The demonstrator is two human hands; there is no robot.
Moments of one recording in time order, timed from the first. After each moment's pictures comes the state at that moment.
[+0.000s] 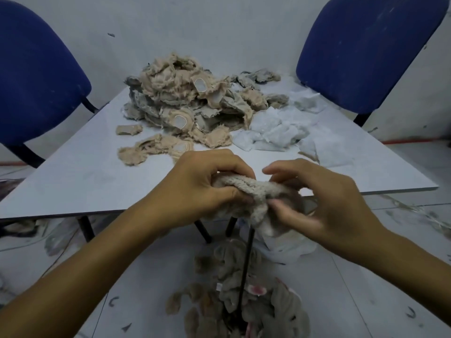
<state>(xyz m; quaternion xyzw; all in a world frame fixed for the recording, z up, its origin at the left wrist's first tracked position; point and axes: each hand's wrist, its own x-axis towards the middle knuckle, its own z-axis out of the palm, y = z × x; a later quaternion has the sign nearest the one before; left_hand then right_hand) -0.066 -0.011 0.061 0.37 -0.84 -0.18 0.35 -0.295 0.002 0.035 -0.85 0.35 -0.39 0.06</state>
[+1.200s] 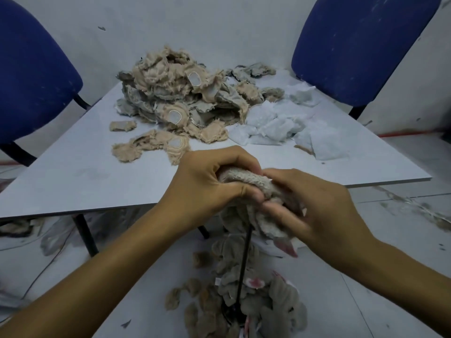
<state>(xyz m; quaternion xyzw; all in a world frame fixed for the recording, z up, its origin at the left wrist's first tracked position) -0.084 -0.003 0.052 0.35 -0.80 -0.22 0.44 -0.288 0.017 0.025 -0.84 0.40 -0.37 0.01</state>
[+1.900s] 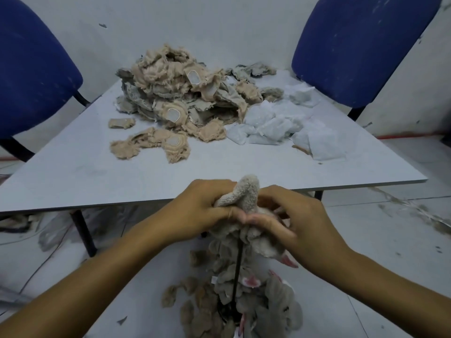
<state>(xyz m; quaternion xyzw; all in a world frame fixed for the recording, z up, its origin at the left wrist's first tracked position) -0.072 -0.013 0.014 0.39 -0.82 -0.31 0.28 -0.286 0.015 -0.007 -0.83 0.40 -0.37 0.15</state>
